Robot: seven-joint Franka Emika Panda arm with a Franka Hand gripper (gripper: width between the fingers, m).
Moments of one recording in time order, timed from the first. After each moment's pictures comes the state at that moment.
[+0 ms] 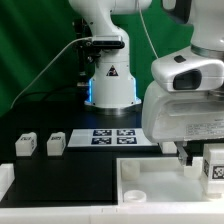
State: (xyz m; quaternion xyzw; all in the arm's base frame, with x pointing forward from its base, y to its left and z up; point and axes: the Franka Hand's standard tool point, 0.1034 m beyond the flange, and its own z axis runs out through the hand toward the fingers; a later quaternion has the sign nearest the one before) arm 0.628 0.119 0.078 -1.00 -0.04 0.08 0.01
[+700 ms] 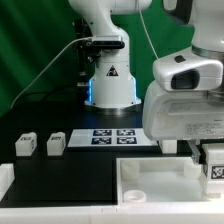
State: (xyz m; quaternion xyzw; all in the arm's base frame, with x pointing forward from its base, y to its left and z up) arm 0.628 0.120 0.078 -0.99 0.08 0.08 0.00
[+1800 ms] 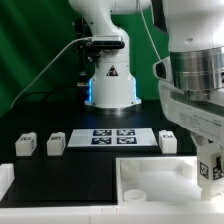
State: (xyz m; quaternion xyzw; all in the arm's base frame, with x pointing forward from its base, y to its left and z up) arm 0.630 0.120 0.075 -0.77 0.63 0.06 0.06
